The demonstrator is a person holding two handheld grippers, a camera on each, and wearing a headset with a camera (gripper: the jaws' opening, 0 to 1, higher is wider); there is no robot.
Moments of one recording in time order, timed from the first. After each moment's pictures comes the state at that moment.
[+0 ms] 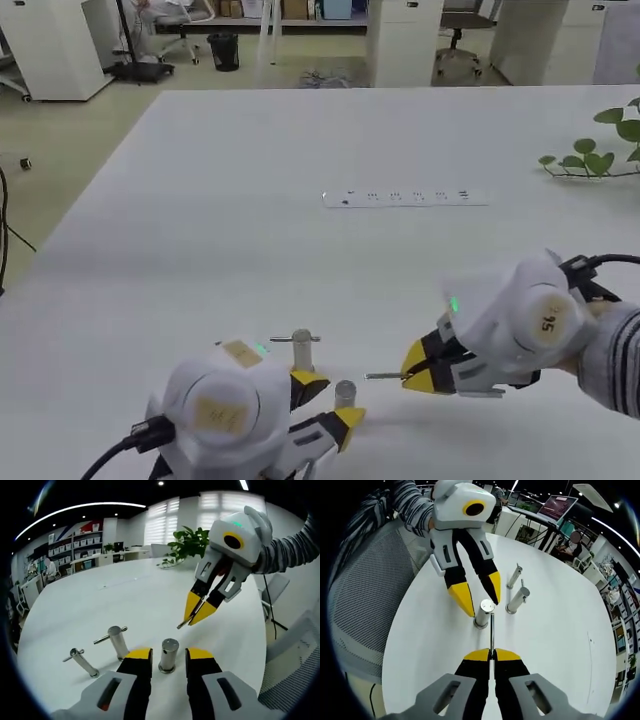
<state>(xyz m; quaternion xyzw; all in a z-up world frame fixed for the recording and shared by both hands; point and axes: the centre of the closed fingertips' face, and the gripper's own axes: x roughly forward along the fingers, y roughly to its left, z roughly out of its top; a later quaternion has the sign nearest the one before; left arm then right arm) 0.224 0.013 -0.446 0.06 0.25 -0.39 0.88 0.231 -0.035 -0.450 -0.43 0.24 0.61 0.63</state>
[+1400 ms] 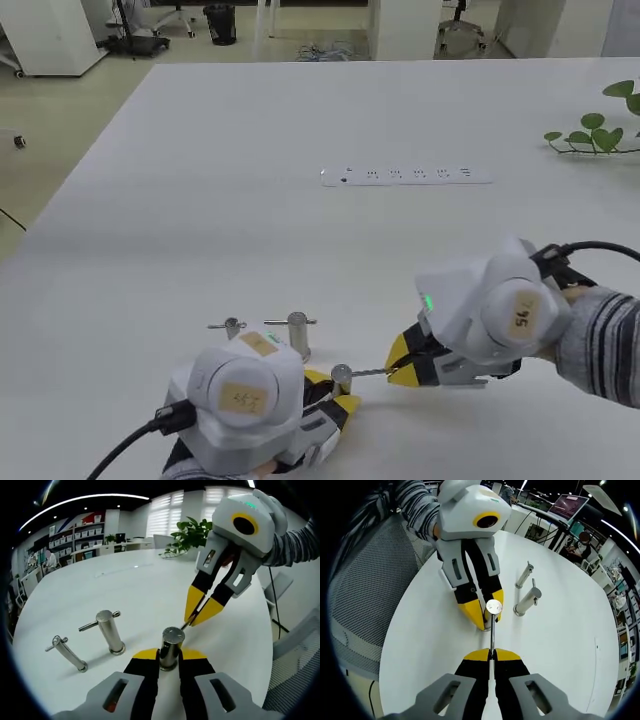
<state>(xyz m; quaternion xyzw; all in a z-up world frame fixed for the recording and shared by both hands) 0.229 0.006 -0.476 0.05 0.29 -0.38 0.88 0.228 -0.027 -0.463 -0.44 0.24 0.63 0.60</state>
